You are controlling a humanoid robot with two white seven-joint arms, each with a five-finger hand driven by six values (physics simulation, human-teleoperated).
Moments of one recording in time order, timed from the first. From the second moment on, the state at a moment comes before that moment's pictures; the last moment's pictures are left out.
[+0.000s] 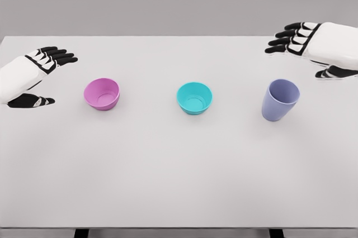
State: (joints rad) left arm -0.13 0.90 -0.14 -1.59 -0.41 -0.61 -0.11; right arm -0.53 -1.03 0.26 -1.75 0.26 -0.62 0.61
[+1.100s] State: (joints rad) left arm -0.93 0.89 -0.98 -1.46 -0.08 -0.47 -0.61; right arm -0.56 -1.02 0.26 -1.74 0.26 -0.61 0.61
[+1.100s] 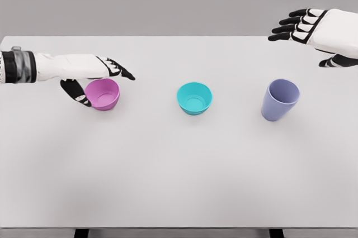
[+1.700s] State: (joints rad) left arm -0.93 0.85 -0.98 -1.45 -0.29 -0.46 -0.61; right arm -0.56 -1.02 0.25 -1.74 0.26 -0.61 0.61
